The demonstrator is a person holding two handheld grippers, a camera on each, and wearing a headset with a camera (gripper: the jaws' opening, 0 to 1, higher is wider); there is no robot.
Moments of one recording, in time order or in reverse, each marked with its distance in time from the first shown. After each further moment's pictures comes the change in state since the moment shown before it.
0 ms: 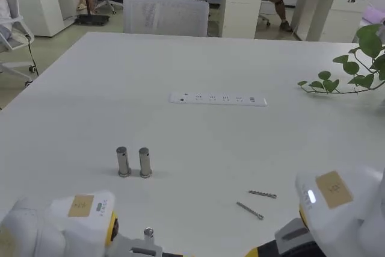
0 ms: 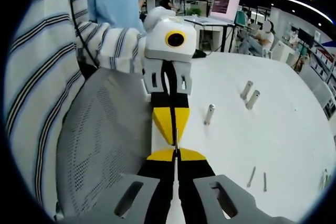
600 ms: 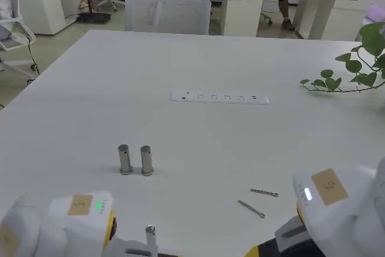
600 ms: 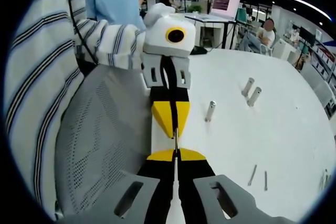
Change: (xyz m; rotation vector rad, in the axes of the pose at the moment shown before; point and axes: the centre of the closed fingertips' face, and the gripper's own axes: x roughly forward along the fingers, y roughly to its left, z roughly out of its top) left arm -0.006 0.007 -0.001 -0.063 -0.007 0.041; right arm 0.005 -0.002 -0.006 0.000 0.032 0.010
